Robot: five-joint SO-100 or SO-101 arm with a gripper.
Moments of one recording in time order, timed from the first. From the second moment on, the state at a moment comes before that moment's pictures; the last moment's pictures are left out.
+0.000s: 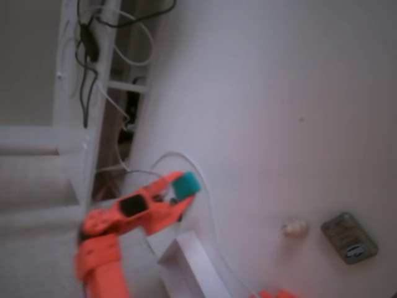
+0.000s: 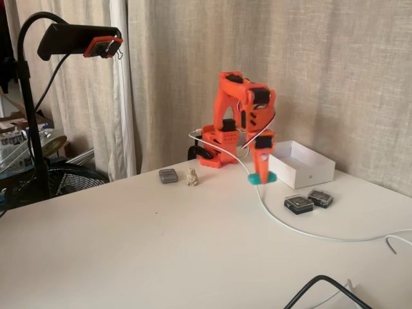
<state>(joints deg) 13.9 84.3 83.1 83.8 11.3</state>
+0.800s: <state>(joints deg) -28.6 104.5 94.9 88.2 -16.9</state>
